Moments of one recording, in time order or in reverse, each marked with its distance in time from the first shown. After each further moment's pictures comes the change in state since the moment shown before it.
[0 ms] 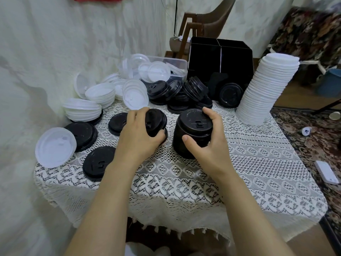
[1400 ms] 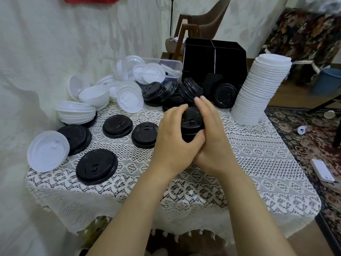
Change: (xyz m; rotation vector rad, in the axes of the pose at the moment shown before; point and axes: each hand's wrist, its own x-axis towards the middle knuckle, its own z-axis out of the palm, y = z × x) left_hand -0.027 0.068 0.031 -0.383 -0.046 0.189; right_hand 0.012 0.004 -0.017 -0.333 -0.059 -0.319
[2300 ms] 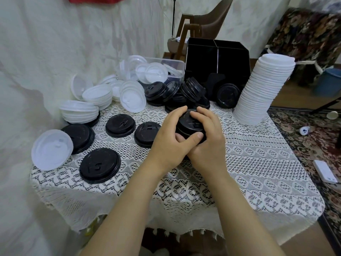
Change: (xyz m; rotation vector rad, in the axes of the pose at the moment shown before) left_hand 0.002 -0.017 -0.010 -0.238 -0.121 -0.059; right_hand -0.001 -0.010 0.029 0.119 0.263 0.134
